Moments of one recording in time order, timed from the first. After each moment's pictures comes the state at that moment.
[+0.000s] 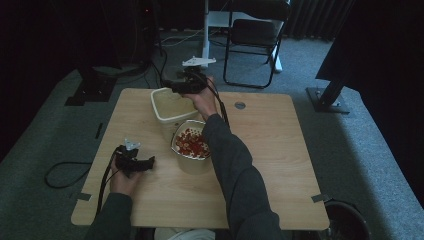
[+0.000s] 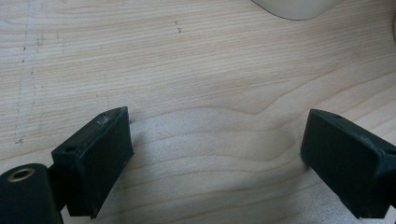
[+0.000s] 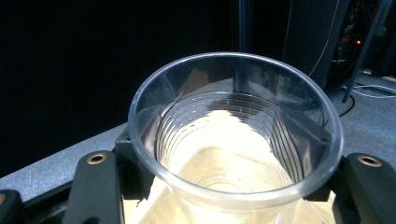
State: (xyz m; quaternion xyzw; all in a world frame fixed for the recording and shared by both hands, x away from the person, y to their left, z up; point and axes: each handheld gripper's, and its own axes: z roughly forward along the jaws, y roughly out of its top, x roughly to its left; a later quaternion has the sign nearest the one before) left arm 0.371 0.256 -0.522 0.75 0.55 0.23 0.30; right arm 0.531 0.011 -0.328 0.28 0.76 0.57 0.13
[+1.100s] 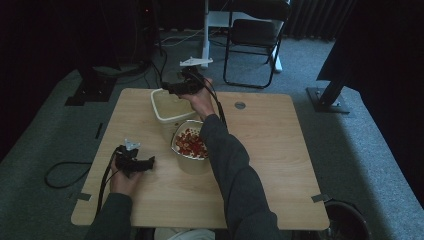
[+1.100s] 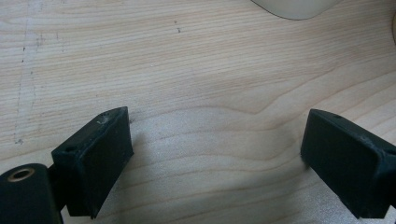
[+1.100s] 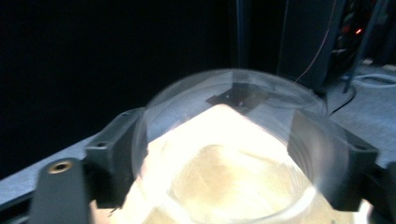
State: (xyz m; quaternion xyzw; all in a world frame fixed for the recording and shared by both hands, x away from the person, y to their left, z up) left arm 0.371 0.256 -0.522 0.75 0.55 0.23 0.30; right arm 0.535 0.018 -0.333 0.30 0.76 0.56 0.12
